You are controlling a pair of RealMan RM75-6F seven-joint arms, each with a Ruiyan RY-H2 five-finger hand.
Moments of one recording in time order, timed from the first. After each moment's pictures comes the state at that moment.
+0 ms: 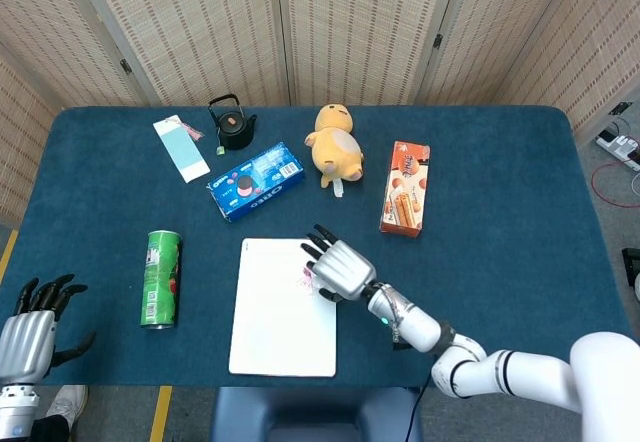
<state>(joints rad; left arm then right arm) -0.06 -1.15 -0.03 -1.75 1.43 1.48 0.15 0.86 -1.64 0.19 -1.41 -1.36 0.75 -0.56</state>
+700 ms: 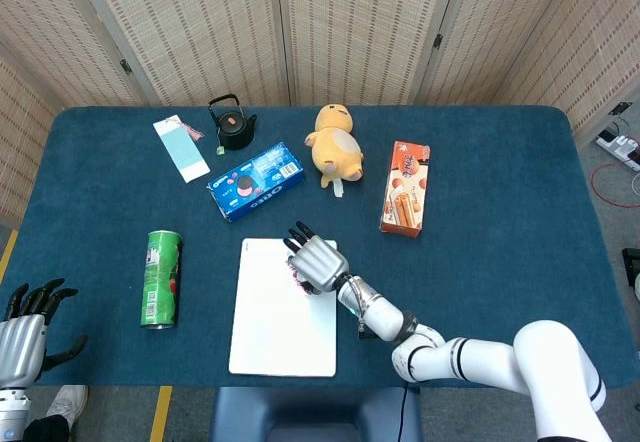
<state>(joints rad) -0.04 -1.15 -0.03 -1.71 1.42 1.48 0.10 1.00 -1.79 0.20 -1.25 -1.12 0.70 -0.72</state>
